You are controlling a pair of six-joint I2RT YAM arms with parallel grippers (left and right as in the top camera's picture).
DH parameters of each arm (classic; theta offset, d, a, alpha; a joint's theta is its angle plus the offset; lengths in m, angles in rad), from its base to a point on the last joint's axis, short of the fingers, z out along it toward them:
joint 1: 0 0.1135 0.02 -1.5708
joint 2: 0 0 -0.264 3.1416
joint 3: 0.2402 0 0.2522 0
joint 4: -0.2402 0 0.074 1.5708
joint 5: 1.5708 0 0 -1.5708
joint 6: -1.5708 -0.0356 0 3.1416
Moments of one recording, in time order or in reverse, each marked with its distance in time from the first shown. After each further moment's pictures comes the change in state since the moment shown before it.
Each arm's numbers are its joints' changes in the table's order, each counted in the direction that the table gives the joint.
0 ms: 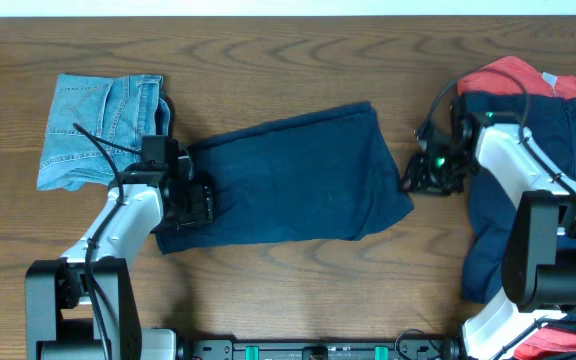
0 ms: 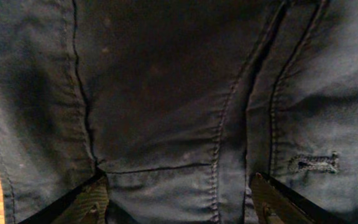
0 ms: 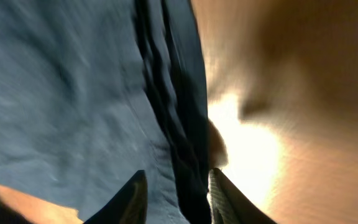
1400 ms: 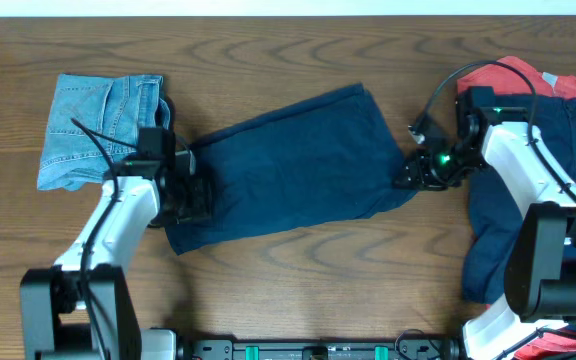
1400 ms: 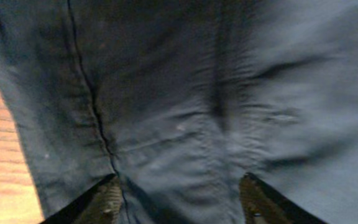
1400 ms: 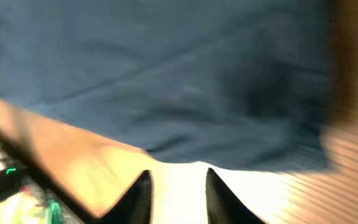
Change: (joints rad) left arm 0.000 -0.030 0.106 -0.156 0.097 -0.002; right arm 0.008 -0.048 0.059 -0.090 -0.184 0.158
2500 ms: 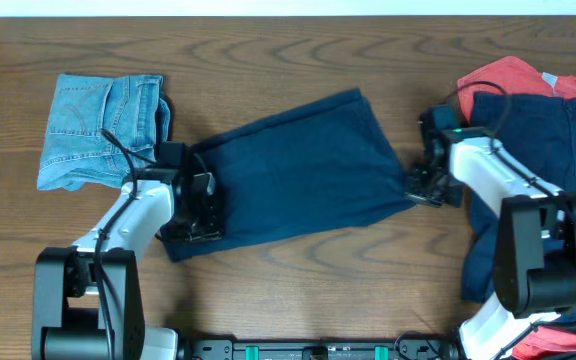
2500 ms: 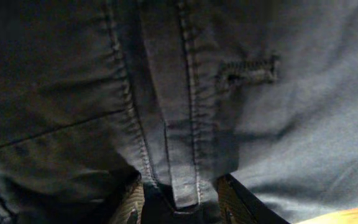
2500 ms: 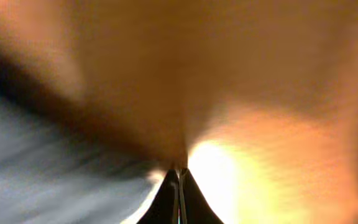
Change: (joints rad) left arm -0.060 0.069 -0.092 -0.028 0.054 0.000; right arm 0.088 0.034 -0.145 0.146 0.649 -0.598
